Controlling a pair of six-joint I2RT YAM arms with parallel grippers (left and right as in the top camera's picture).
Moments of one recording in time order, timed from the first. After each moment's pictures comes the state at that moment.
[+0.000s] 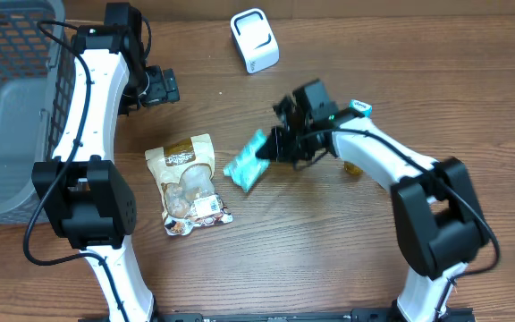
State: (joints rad) left arm 0.00 2.13 2.01 -1.28 -0.02 -0.28; right arm 0.43 1.97 1.30 -0.49 -0.63 0.43
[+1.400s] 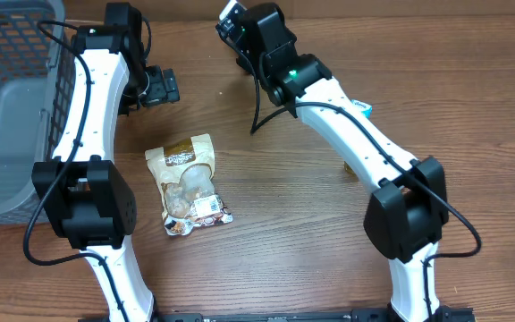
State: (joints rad) left arm 0.00 2.13 2.01 -1.28 -0.02 -0.28; right arm 0.56 2.14 1.96 -0.42 0.33 -0.53
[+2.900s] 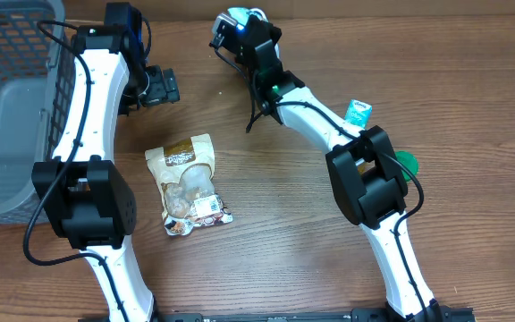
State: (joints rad) left arm 0.00 2.13 2.01 -1.28 -0.02 -0.28; right arm 0.53 2.45 1.96 0.21 0.42 -0.96
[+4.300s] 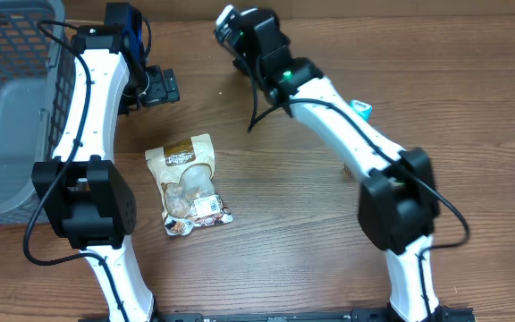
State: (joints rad) left arm 0.00 2.13 2.01 -1.28 -0.02 -0.28; right arm 0.55 2.19 1.96 -0.39 0.26 -0.49
